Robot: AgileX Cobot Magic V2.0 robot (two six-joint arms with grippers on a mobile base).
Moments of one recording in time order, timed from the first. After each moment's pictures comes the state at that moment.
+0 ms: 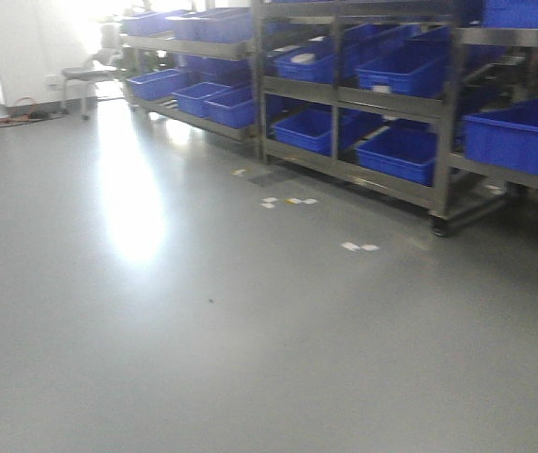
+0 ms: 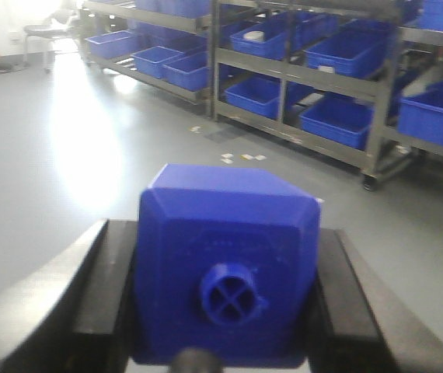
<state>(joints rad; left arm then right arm) -0.04 0.22 -0.42 -0.18 0.37 0.14 0.33 0.18 -0.46 -0.29 0.54 0.31</state>
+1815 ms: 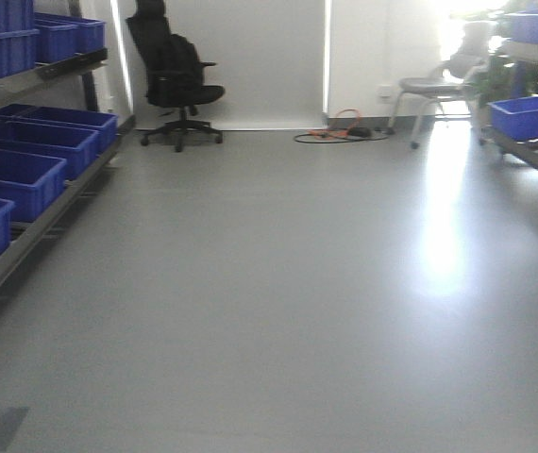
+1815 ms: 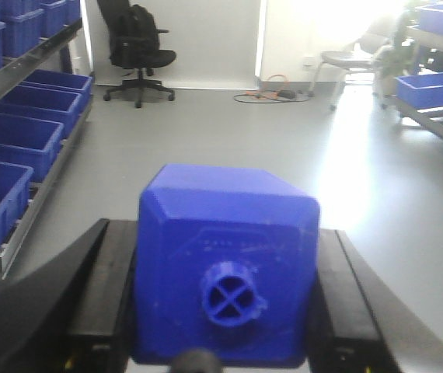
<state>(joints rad) -0.04 0.22 -0.42 -0.18 0.37 0.14 0.33 0.18 -0.46 -0.29 0.54 0.31</state>
